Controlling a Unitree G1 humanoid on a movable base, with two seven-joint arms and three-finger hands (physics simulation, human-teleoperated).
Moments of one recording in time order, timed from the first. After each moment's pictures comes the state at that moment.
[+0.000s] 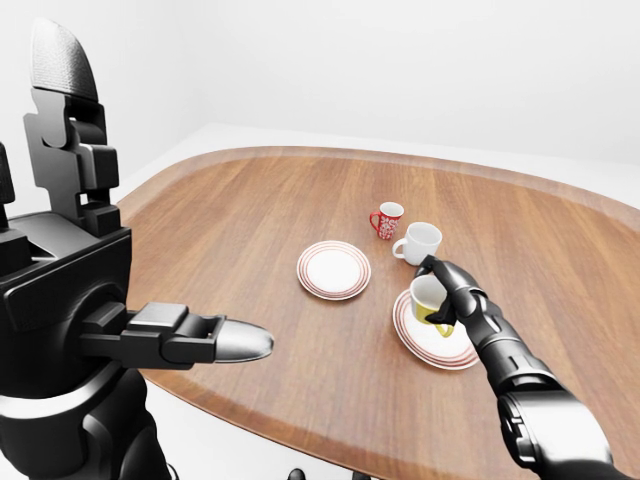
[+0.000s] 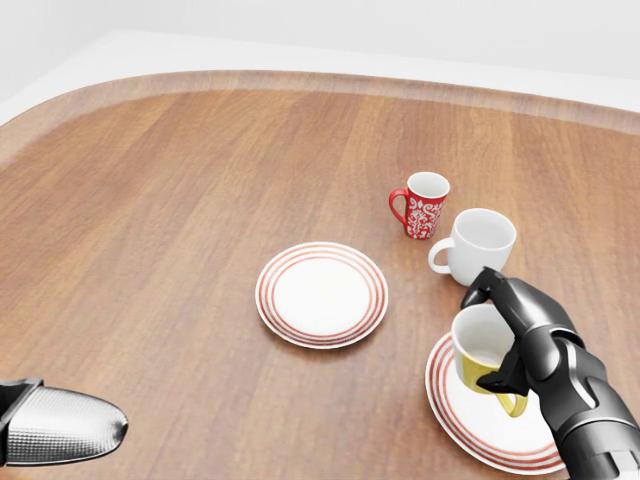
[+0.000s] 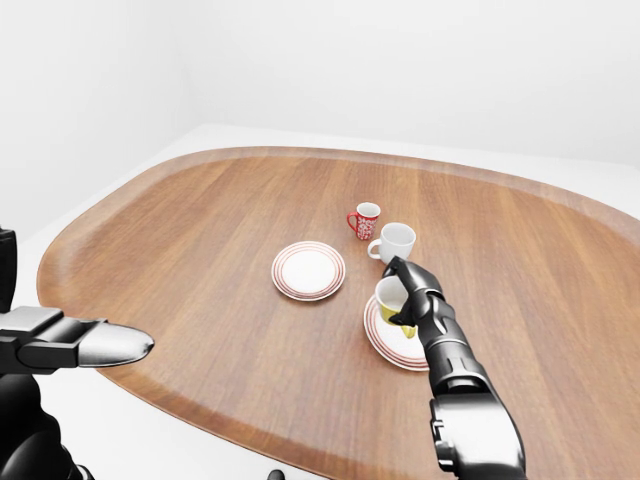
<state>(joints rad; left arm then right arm) -0.19 0.15 0.25 -0.98 -0.18 0.09 -0.16 -0.63 -0.36 -0.03 1.06 -0.75 -0.06 0.01</state>
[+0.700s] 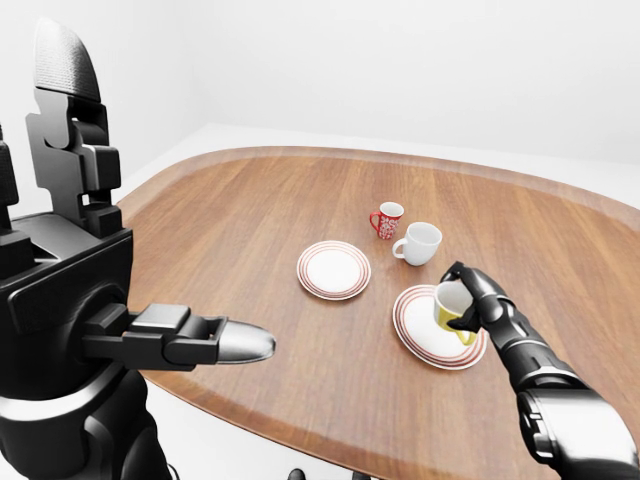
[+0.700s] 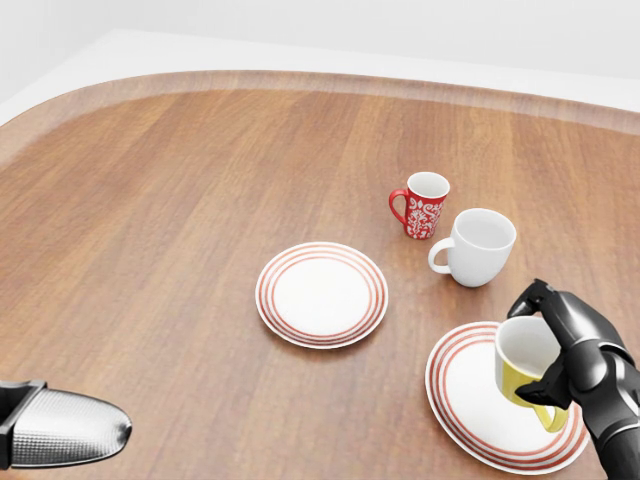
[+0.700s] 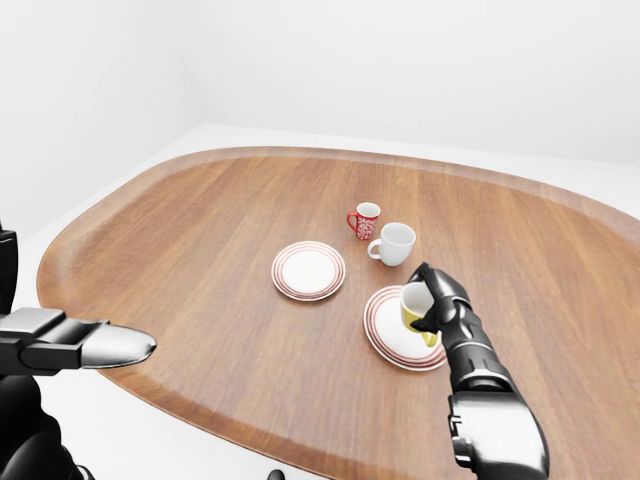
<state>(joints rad) -0.19 0.15 0.24 -0.98 -0.17 0.09 -0.17 -0.64 -0.46 -0.06 1.20 -0.67 -0.09 -0.03</state>
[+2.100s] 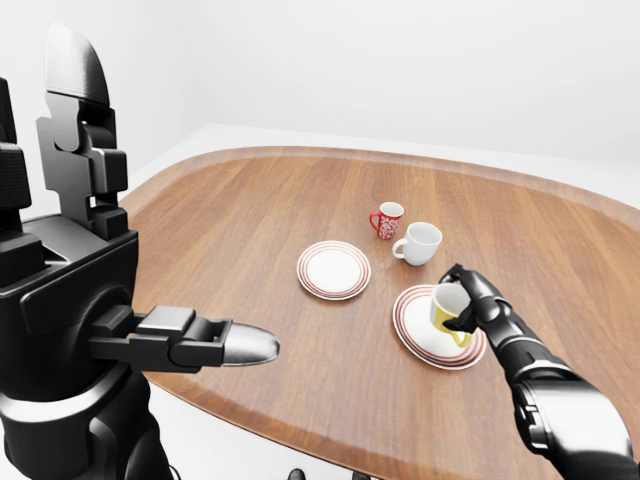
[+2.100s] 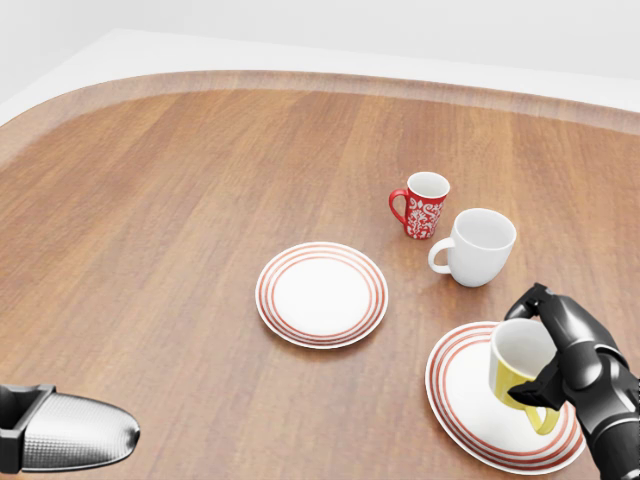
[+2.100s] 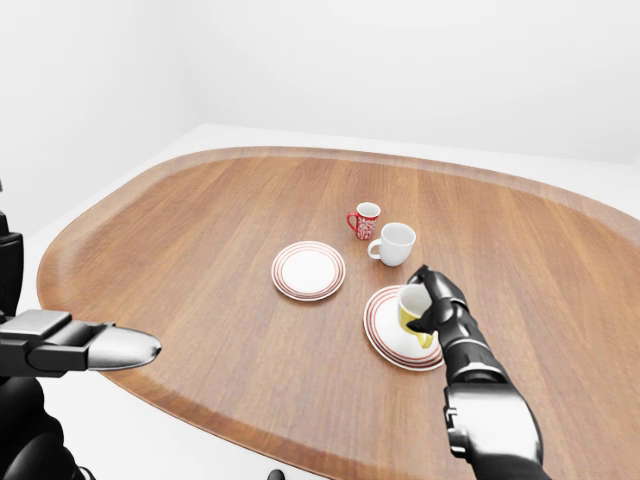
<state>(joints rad) -0.18 0.14 0.23 -0.99 -0.15 0.09 -0.18 -0.68 -0.44 -0.06 1.30 -0.62 -0.09 -0.06</state>
